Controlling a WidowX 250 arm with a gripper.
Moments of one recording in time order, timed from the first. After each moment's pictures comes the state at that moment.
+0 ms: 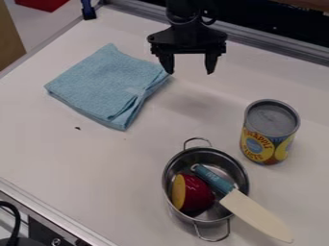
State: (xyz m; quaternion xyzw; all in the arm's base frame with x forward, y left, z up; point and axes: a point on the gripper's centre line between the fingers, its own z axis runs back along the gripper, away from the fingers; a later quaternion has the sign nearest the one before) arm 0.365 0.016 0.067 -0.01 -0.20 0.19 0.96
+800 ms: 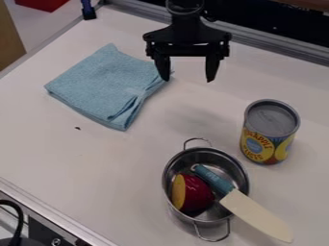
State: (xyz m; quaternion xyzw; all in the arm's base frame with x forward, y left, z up) arm 0.325 0.000 0.086 0.00 -0.11 0.21 0.97
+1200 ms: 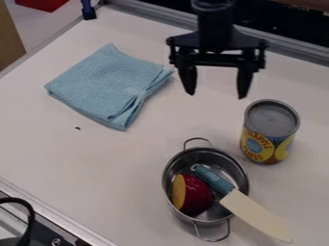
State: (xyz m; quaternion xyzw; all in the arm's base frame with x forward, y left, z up) arm 0.288 -0.064 0.108 -0.05 -0.06 0.13 0.99
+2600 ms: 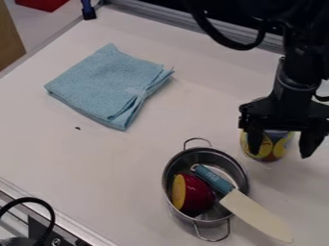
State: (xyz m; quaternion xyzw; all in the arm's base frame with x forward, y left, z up) arm 0.293 -0.143 0.047 -0.03 -0.06 0.19 0.98
